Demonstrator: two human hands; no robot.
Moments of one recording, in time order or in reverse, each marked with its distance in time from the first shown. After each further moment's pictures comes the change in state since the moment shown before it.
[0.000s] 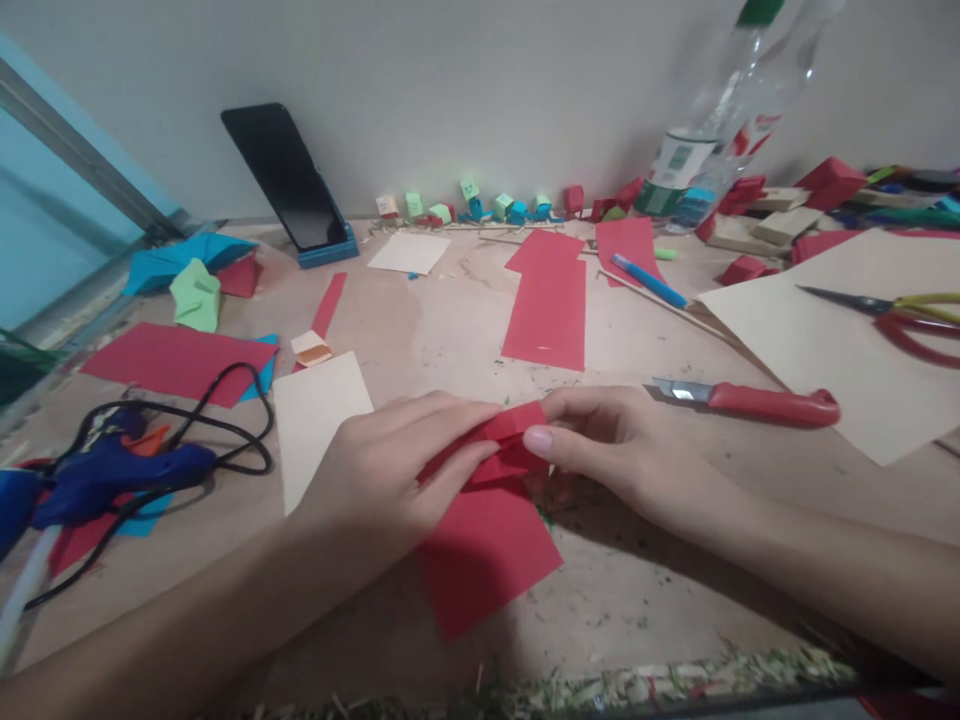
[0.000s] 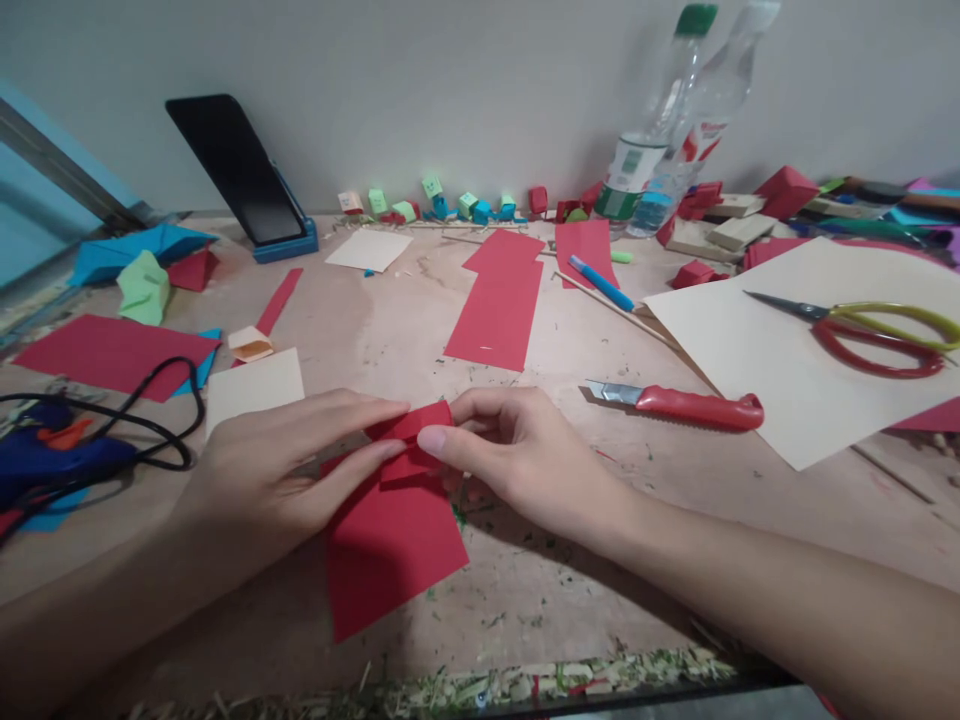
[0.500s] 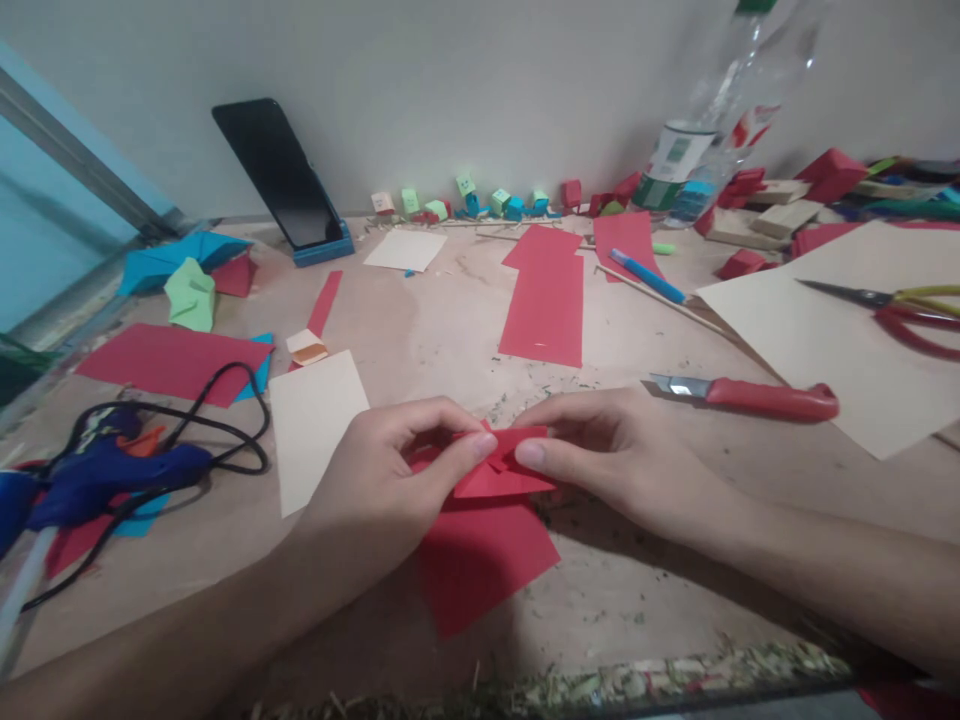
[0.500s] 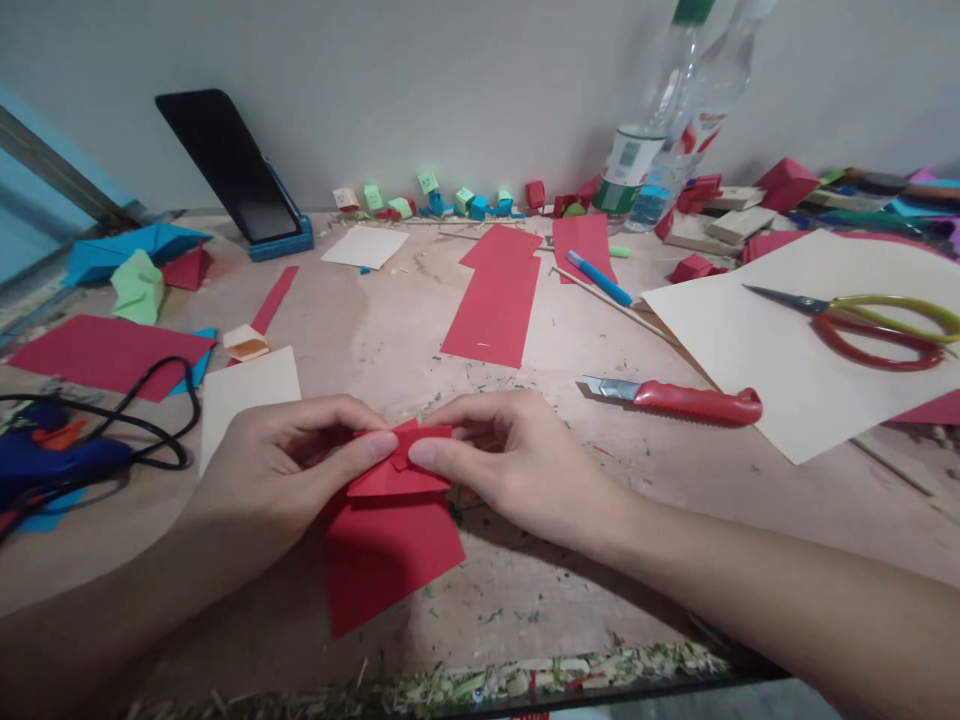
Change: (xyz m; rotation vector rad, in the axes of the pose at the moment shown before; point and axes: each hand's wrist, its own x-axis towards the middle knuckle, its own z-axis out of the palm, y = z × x) left_hand 0.002 0.011 0.004 -0.451 -0.071 -0.560; right_hand -0.003 -0.003 0.002 -0.147 -0.008 -0.049
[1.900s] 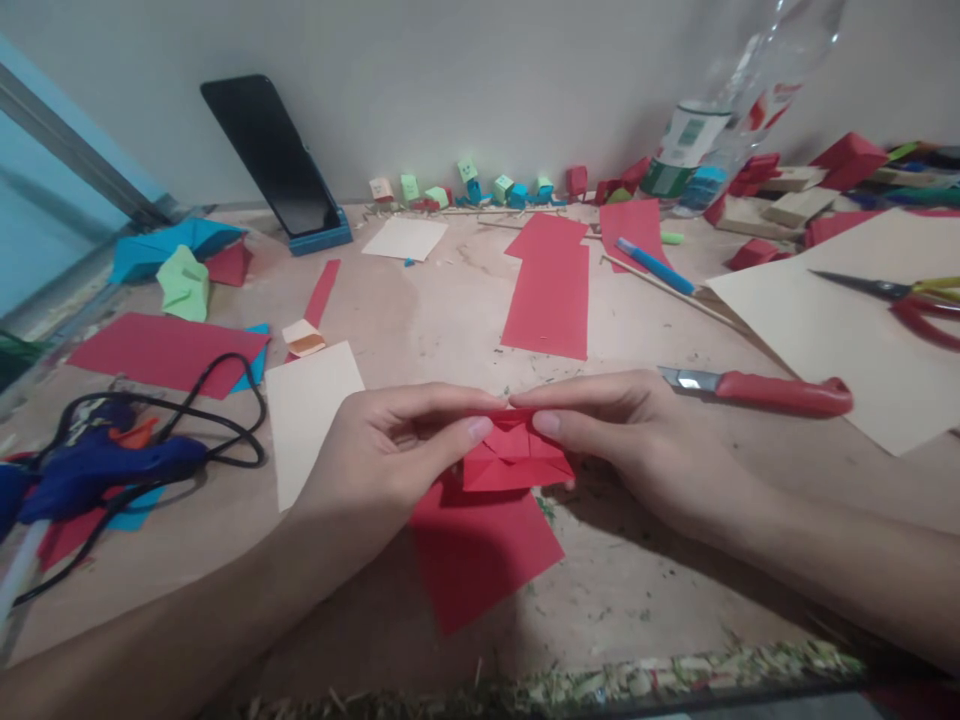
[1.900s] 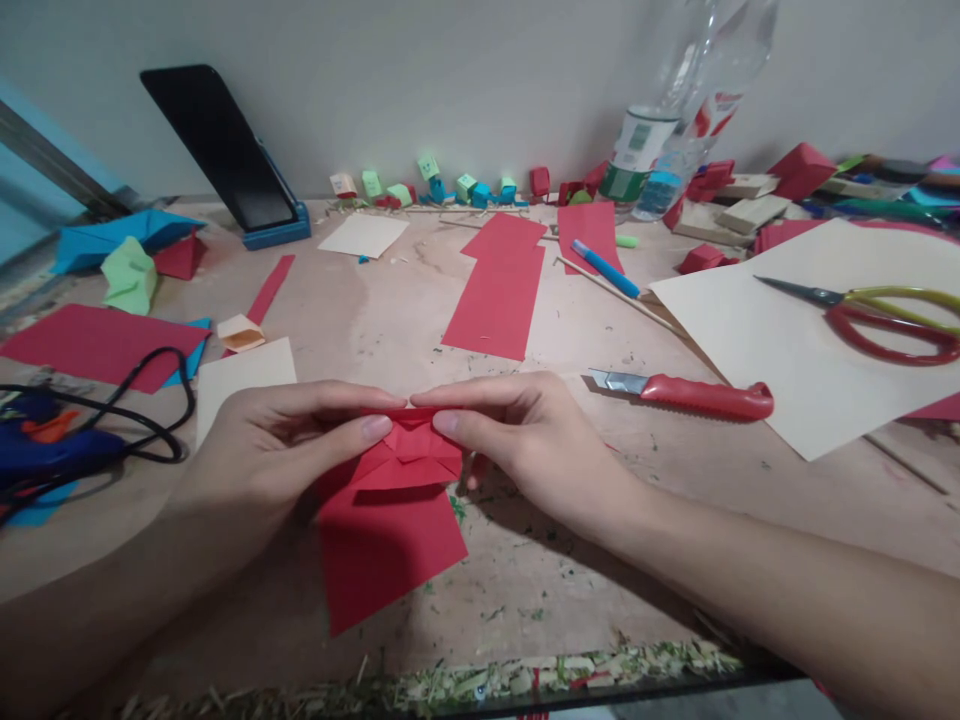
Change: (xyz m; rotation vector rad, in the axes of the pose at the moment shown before) left_hand 0.004 0.002 0.000 -0.368 0.023 -0.153; right_hand 0.003 0.004 -0.006 0.133 0.097 0.037
